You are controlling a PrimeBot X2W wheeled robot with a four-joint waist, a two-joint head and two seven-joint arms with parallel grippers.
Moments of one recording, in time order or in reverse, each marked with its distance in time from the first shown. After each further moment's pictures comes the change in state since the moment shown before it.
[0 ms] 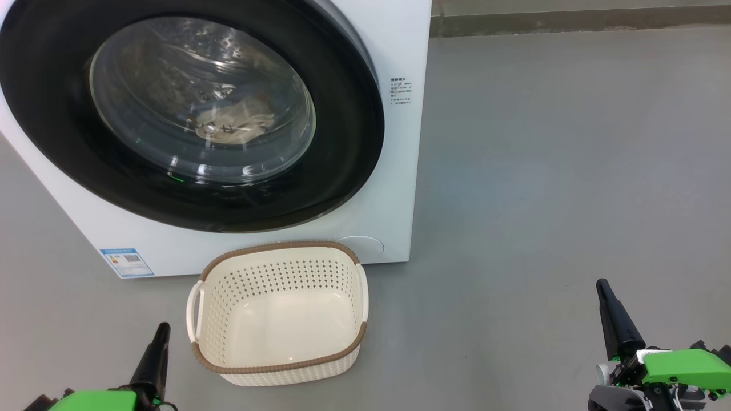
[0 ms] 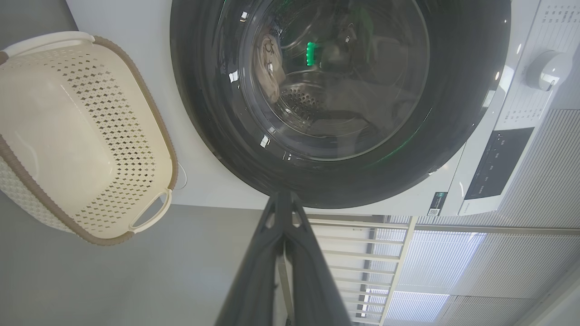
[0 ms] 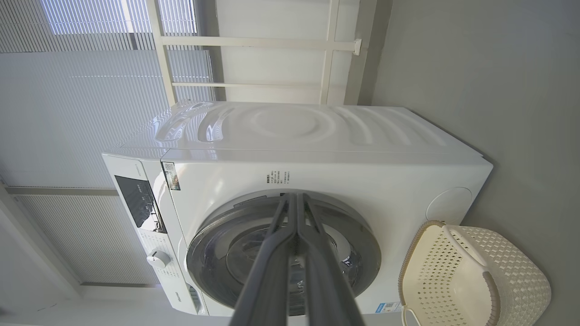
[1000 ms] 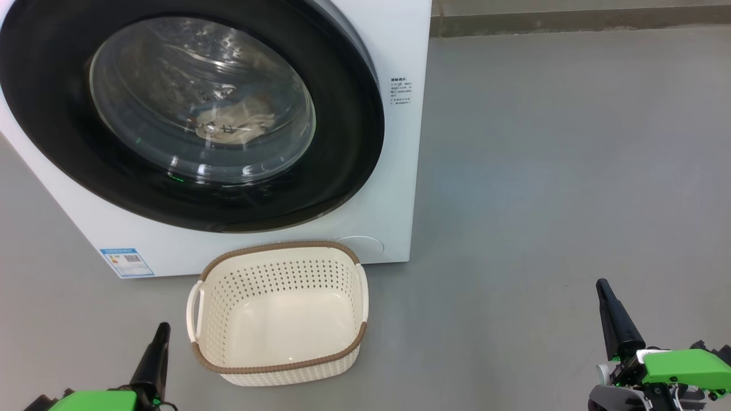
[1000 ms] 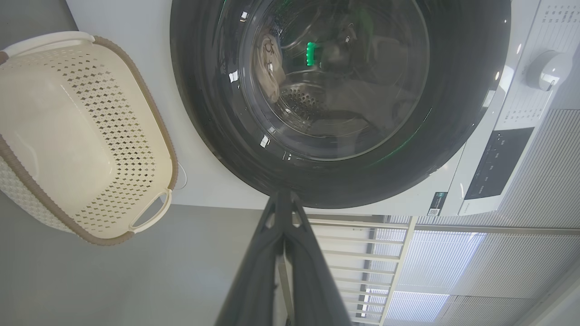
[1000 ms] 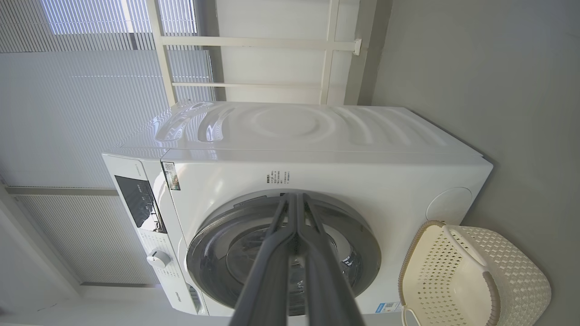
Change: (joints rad) left arm 0.000 0.000 0.000 0.000 0.000 0.000 0.000; right arm 0.000 0.000 0.000 0.000 0.000 0.000 0.000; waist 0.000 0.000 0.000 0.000
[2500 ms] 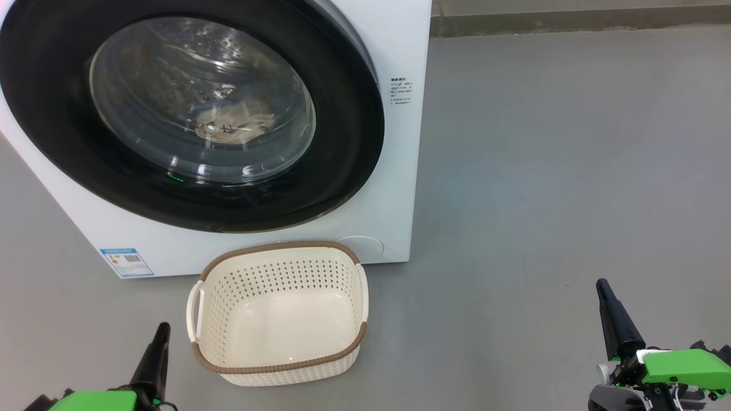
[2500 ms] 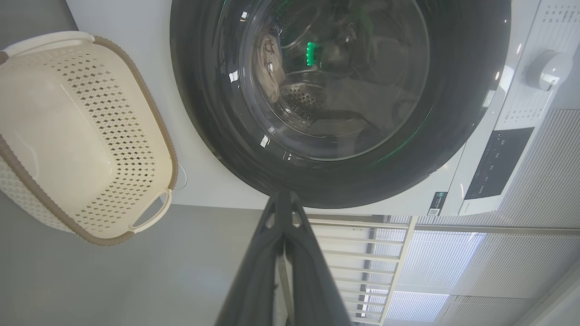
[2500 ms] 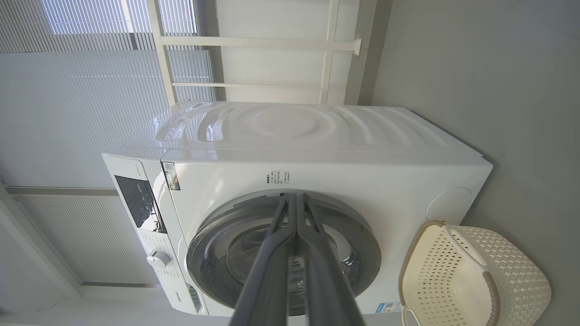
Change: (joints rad) left arm 0.000 0.000 0.000 0.000 0.000 0.000 0.000; right arm 0.000 0.000 0.000 0.000 0.000 0.000 0.000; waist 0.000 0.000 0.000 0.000
